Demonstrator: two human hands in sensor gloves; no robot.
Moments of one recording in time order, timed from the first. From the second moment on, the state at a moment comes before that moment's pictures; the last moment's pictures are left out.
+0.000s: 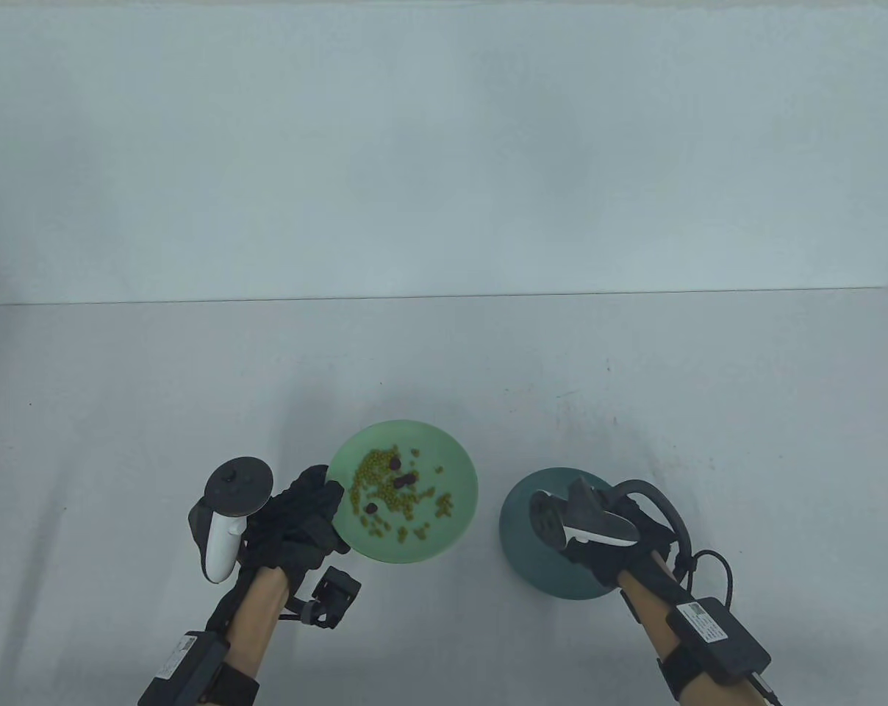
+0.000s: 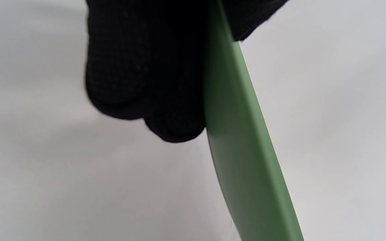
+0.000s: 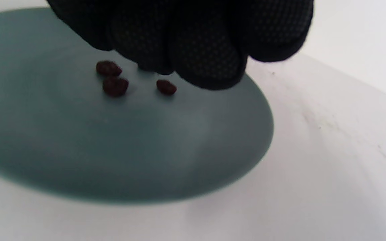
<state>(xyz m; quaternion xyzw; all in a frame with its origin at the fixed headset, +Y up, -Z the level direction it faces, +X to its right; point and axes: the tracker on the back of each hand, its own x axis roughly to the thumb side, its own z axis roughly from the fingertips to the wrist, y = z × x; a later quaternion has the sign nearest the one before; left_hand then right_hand) -0.225 -0.699 -0.352 -0.11 0.02 0.53 0.84 0.146 -0.708 -0.362 -0.14 -0.13 -0.97 0.18</state>
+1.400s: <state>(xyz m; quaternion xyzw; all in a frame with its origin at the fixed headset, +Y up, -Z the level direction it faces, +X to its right) -0.219 -0.700 -0.351 -0.12 0.02 0.53 0.84 -0.021 -0.609 -0.366 -0.30 0.01 -0.94 0.17</state>
